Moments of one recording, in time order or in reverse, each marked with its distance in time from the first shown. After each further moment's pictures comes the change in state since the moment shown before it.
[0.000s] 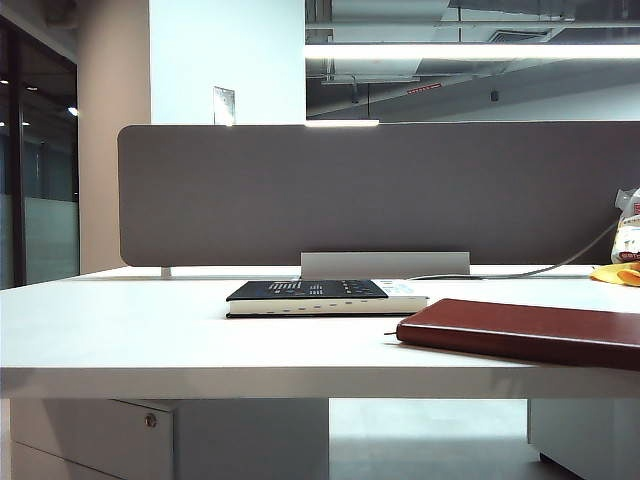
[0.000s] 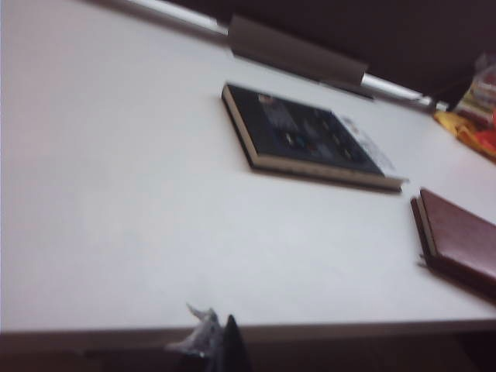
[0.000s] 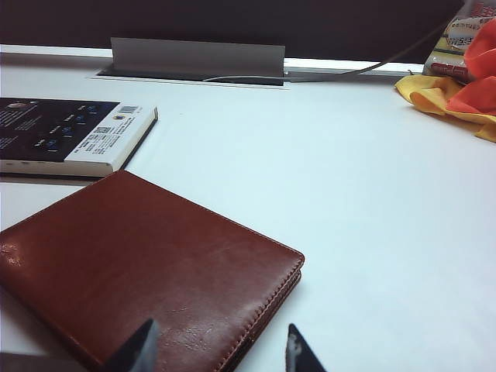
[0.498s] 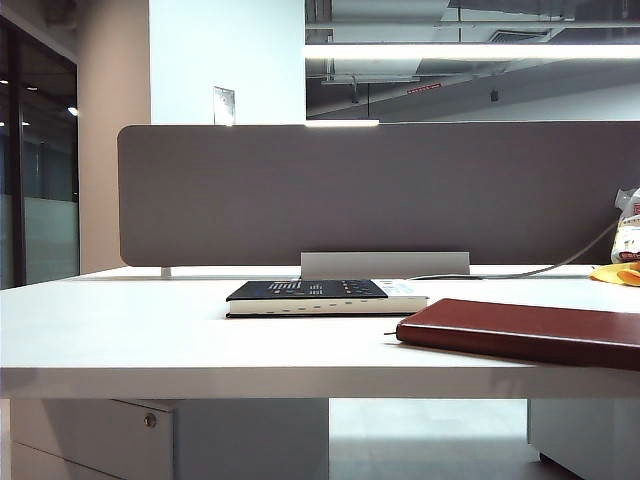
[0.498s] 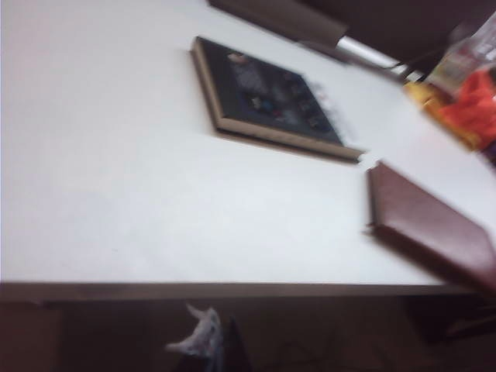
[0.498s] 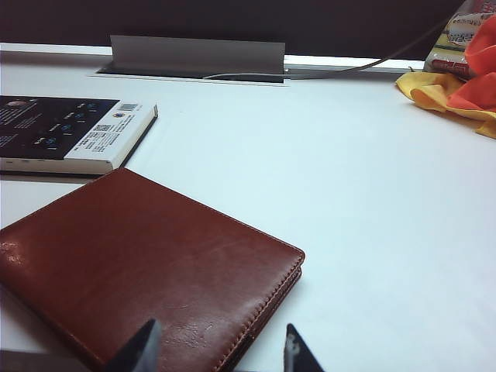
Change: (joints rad) left arm 0.000 0.000 0.129 -0.208 0.084 -0.071; right arm 0.000 0.000 0.000 -0.005 0.000 0.003
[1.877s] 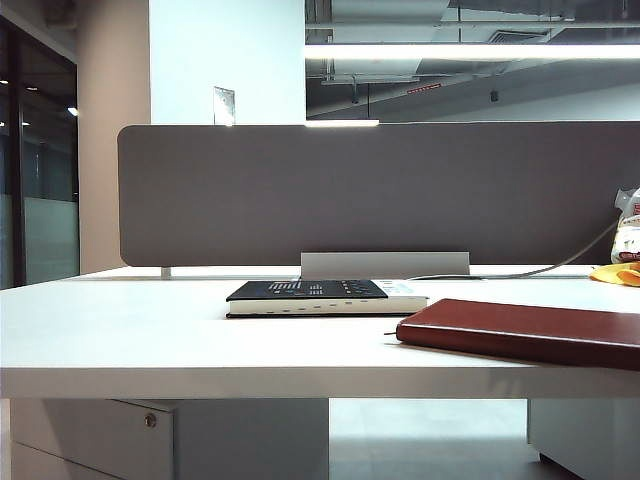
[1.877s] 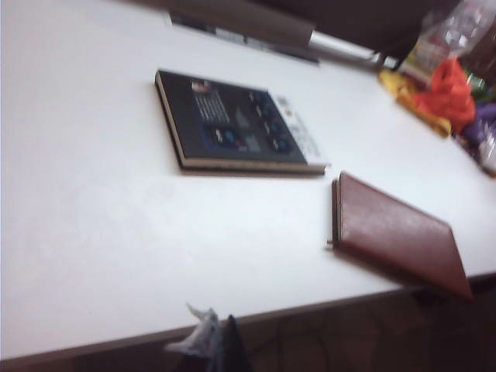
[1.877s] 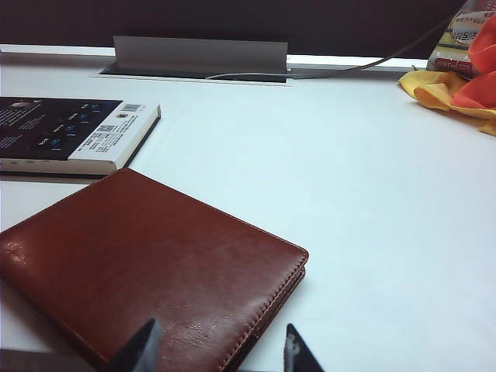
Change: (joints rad) left arm 0.000 0.436 0.426 -0.089 0.053 0.129; right arm 0.002 0.000 0.000 -0.001 -0.003 0.007
